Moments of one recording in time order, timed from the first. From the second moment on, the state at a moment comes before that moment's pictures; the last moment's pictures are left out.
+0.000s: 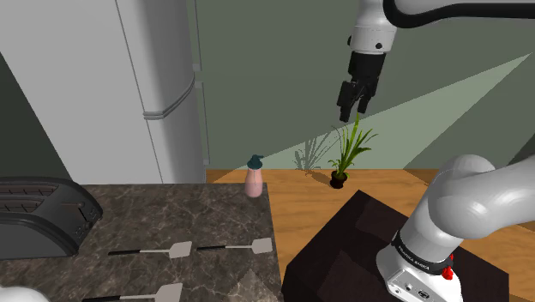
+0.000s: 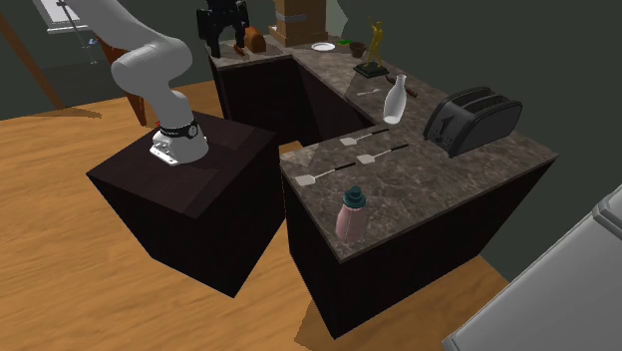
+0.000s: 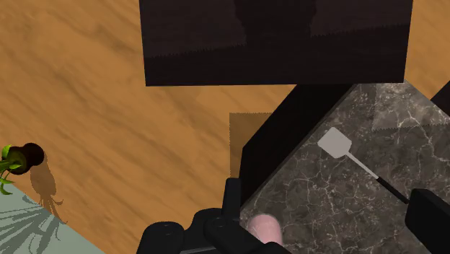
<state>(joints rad) 0.02 -0.82 0.02 -2.42 -0.01 1.55 0.09</state>
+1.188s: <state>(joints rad) 0.01 -0.25 0.02 -2.33 -0.02 2.00 0.10</state>
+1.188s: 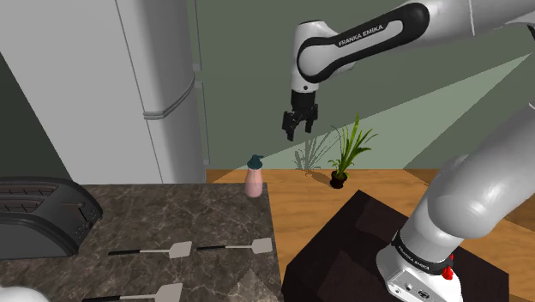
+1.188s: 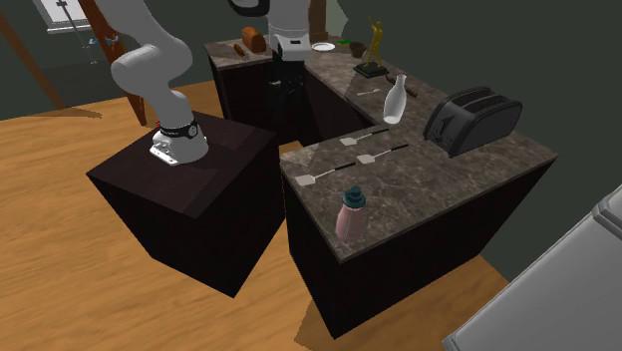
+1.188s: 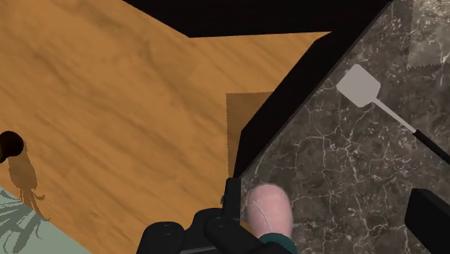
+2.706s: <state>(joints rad) 0.00 0.62 0.01 -1.67 -0.02 2.19 0.10</state>
